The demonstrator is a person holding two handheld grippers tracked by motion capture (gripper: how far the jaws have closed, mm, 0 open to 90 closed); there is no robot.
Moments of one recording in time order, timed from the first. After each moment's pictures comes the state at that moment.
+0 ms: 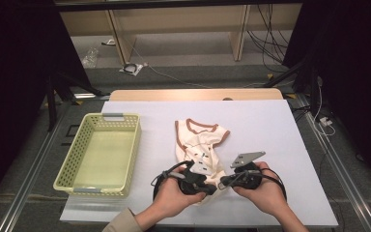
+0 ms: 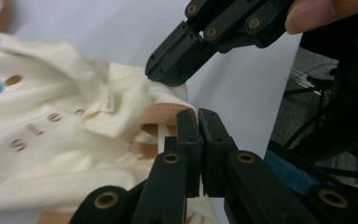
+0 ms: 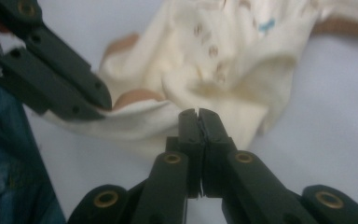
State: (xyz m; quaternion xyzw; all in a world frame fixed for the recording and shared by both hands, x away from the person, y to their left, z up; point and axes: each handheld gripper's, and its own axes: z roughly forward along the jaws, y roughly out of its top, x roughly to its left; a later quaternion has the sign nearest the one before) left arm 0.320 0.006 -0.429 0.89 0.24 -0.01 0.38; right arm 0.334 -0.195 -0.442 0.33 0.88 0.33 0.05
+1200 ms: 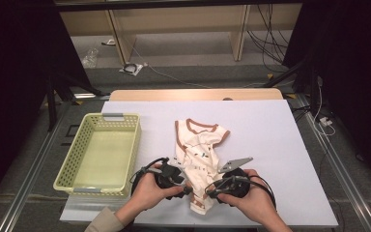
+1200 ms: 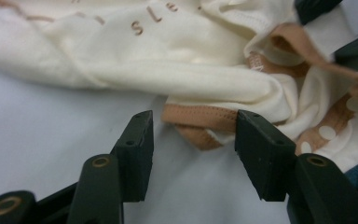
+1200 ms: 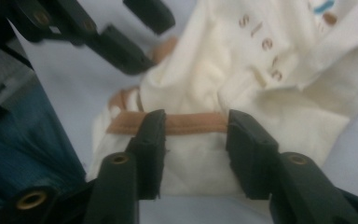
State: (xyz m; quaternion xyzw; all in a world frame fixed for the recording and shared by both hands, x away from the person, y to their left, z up) left arm 0.354 0.071 -0.465 0.89 0.31 0.00 0.32; right arm 0.321 -0.159 -0.448 0.35 0.88 0.32 0.02
